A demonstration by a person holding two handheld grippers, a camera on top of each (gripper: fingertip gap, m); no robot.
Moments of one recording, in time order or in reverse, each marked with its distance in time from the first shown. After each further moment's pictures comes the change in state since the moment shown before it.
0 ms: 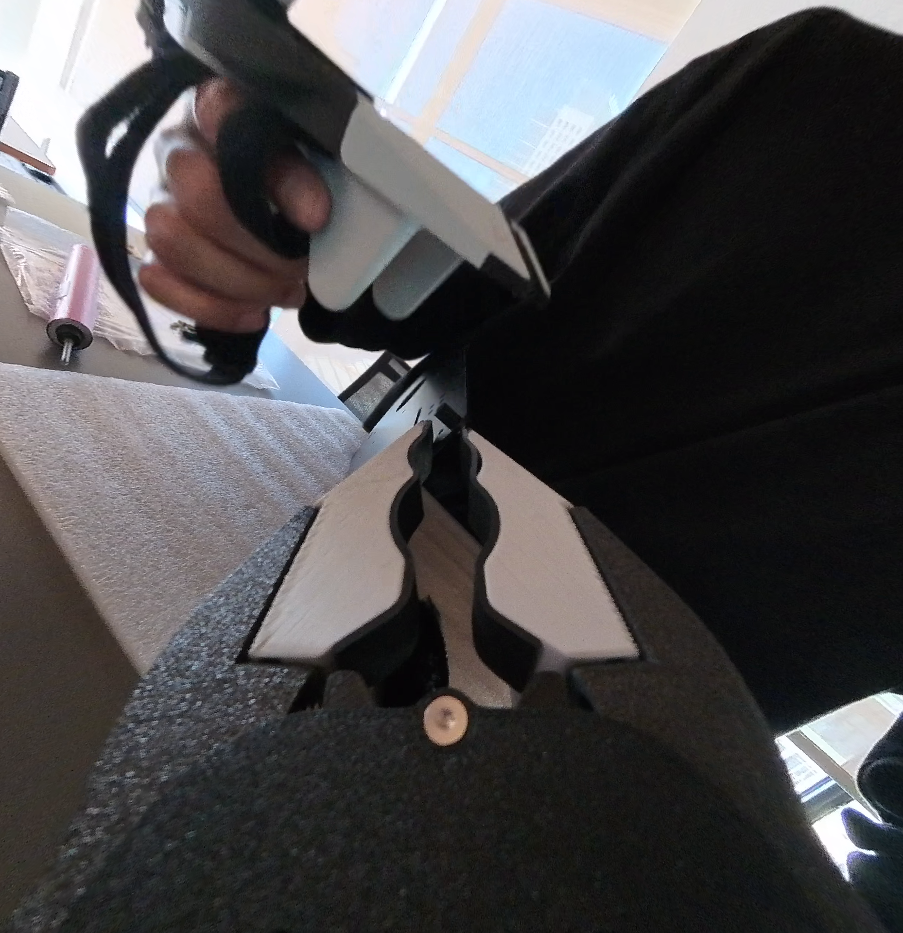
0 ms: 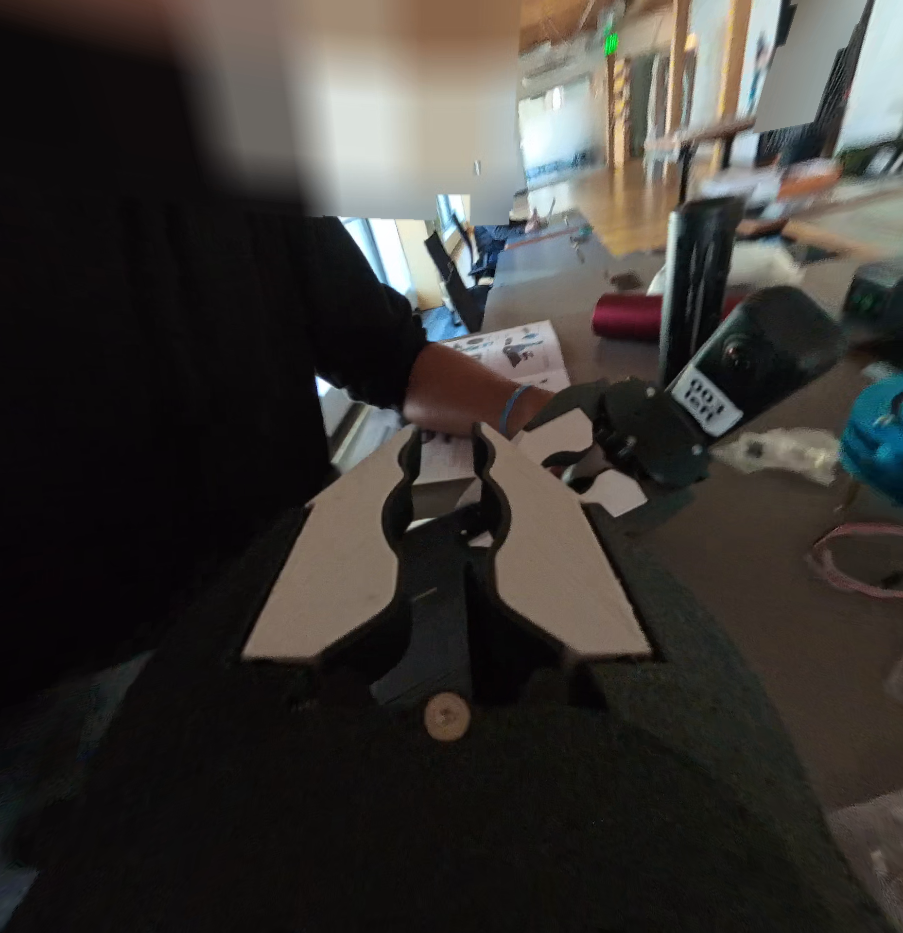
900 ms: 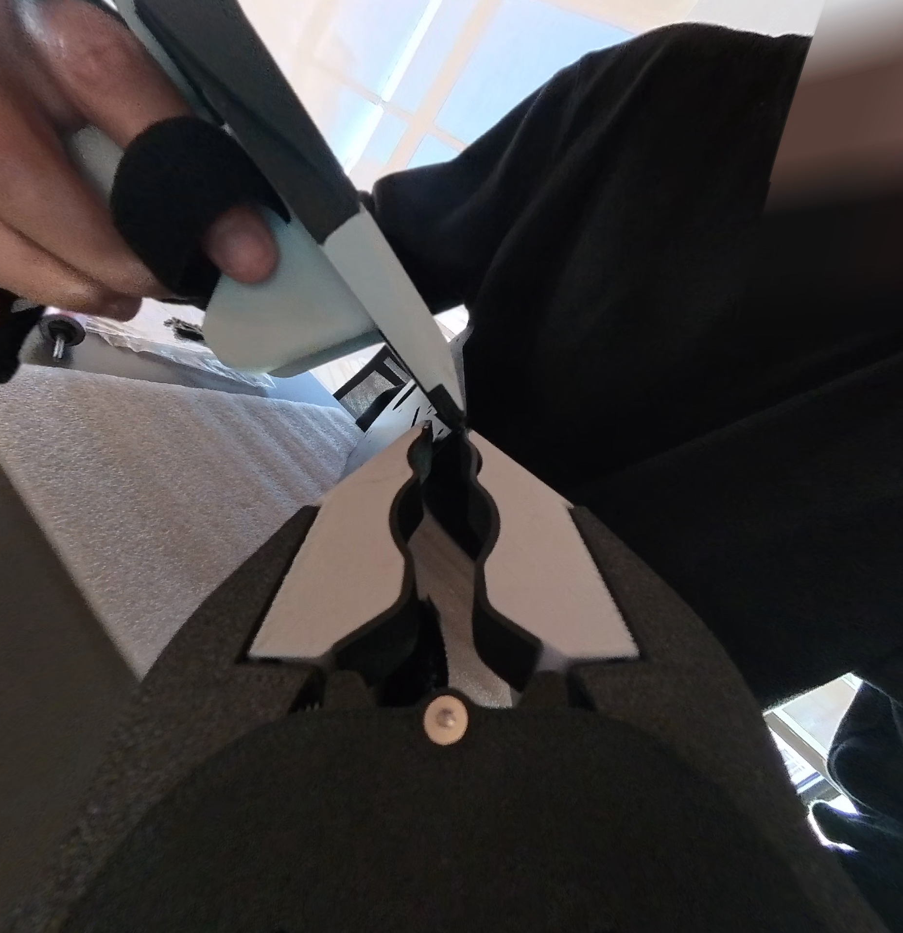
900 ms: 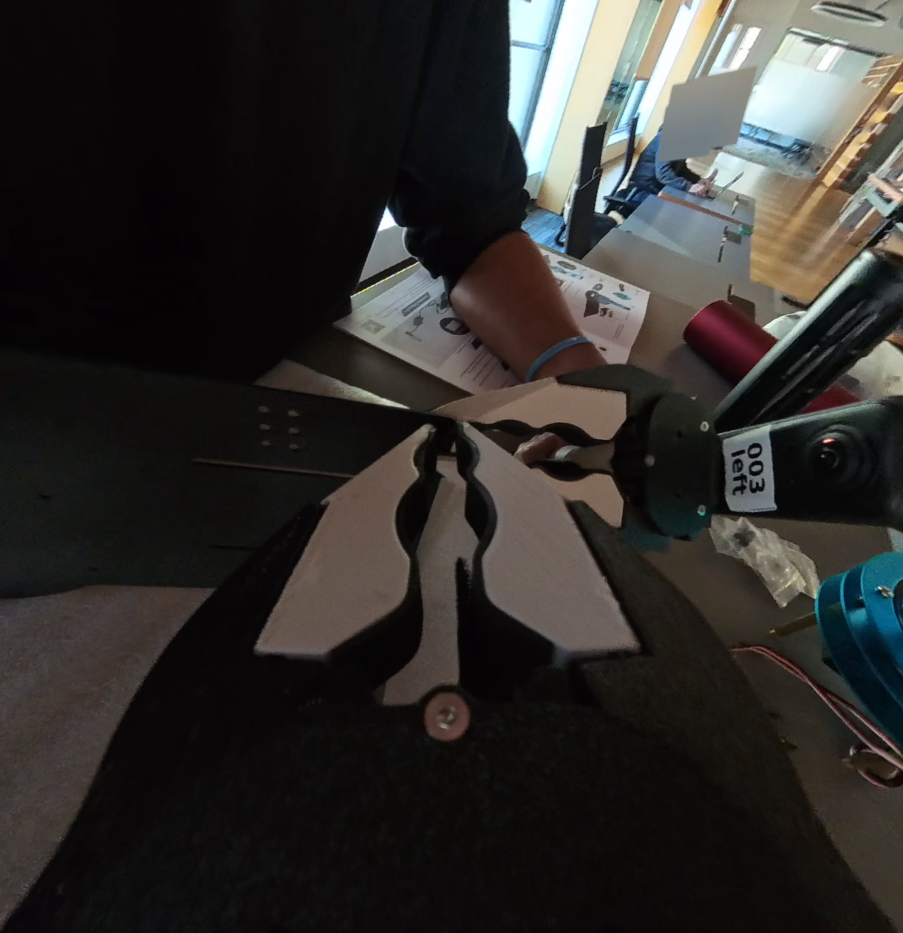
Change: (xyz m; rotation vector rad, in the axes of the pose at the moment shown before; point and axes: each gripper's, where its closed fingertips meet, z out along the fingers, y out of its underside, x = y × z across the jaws) left arm 0.000 0.000 0.000 -0.002 0.009 -0.011; right arm 0.011 0.049 0.007 -0.231 -0.302 -0.490
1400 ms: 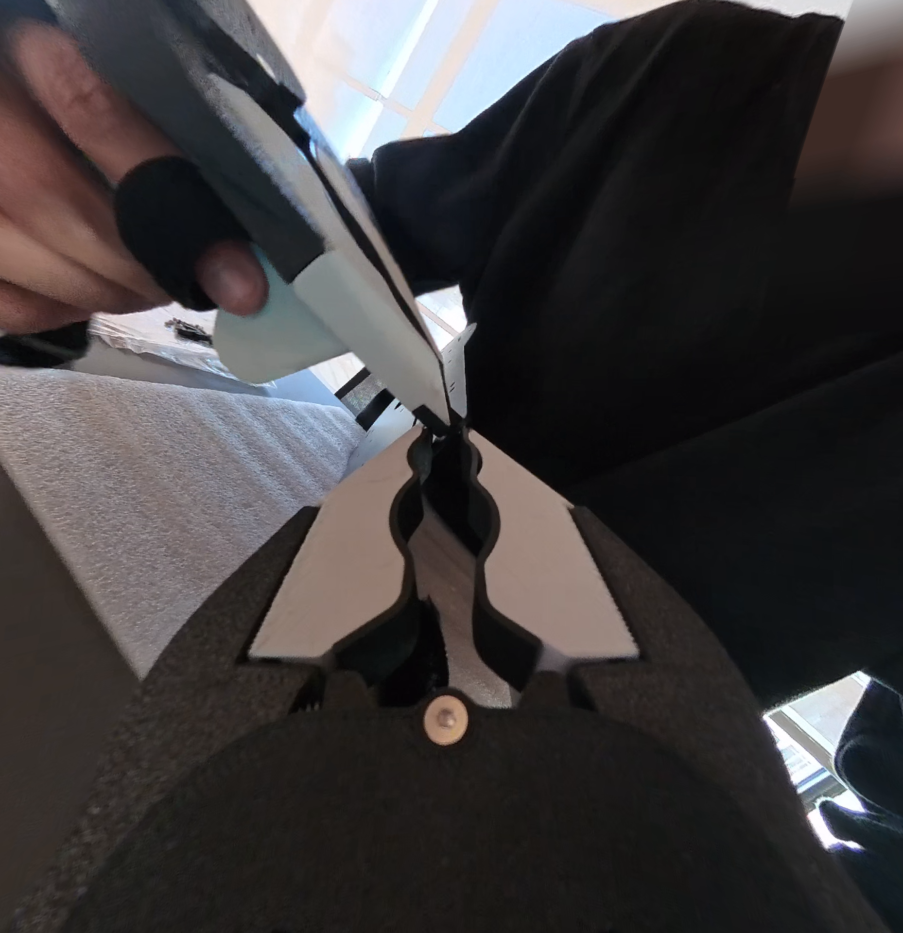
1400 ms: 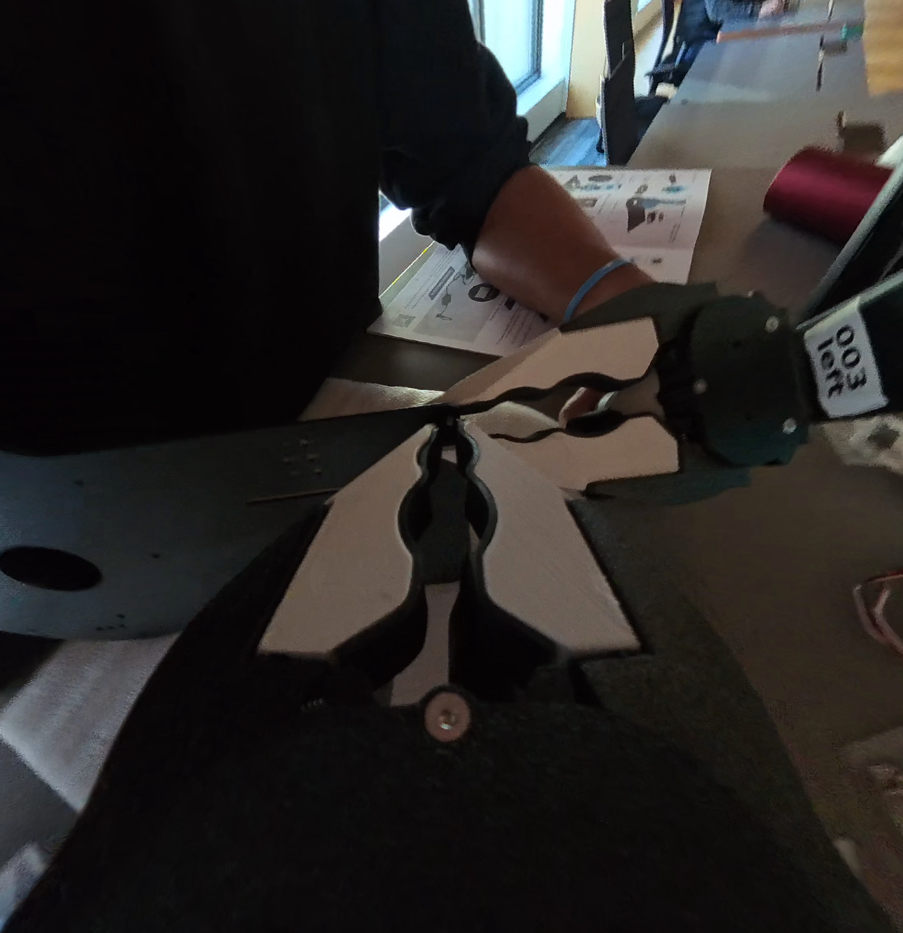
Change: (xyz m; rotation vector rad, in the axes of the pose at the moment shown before) left arm 0.000 0.001 0.001 -0.007 -0.002 0.011; right arm -0.003 0.007 0.002 -0.071 -0.067 0.336
